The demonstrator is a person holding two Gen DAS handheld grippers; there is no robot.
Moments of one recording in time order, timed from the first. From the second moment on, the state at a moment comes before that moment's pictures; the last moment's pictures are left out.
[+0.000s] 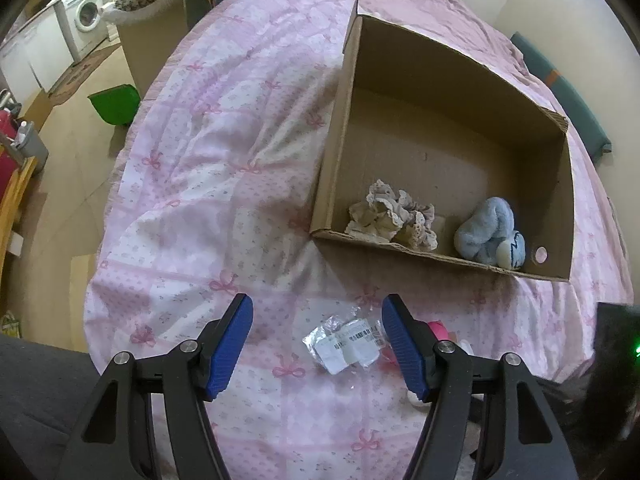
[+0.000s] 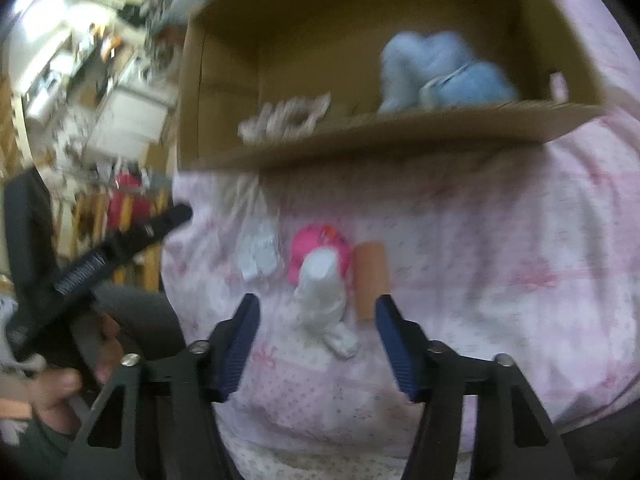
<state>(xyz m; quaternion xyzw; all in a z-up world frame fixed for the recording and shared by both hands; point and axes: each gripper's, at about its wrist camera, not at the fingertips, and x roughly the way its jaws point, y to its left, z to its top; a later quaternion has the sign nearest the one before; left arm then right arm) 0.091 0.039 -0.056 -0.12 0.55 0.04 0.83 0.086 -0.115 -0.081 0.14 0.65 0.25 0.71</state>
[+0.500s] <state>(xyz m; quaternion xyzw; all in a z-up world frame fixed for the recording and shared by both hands) 0.095 0.036 -0.077 -0.12 0.58 0.04 0.80 0.081 -0.085 -0.096 0.08 0.66 0.26 0.70</state>
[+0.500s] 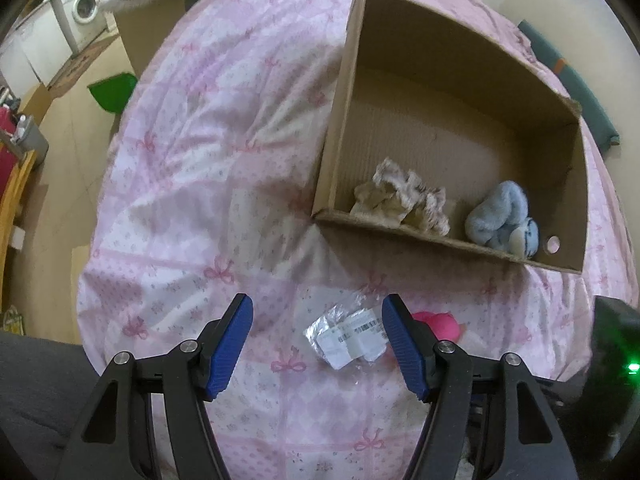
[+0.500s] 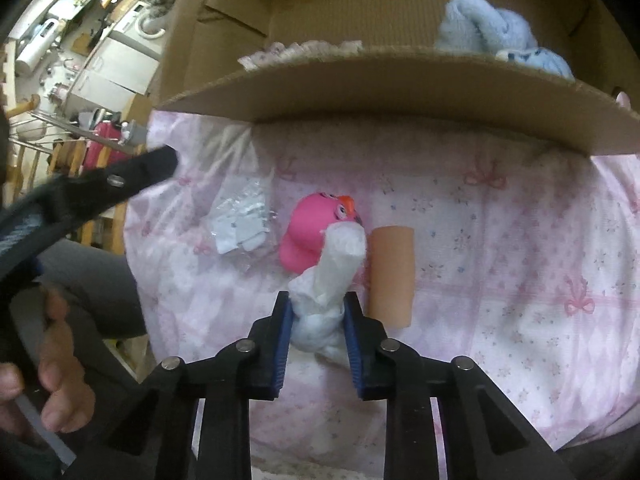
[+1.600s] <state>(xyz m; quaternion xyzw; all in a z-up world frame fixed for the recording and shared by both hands) 0.109 0.006 -0.140 -0.16 0.65 0.02 0.74 0.101 -0.148 -0.063 0.19 0.59 0.19 0.76</state>
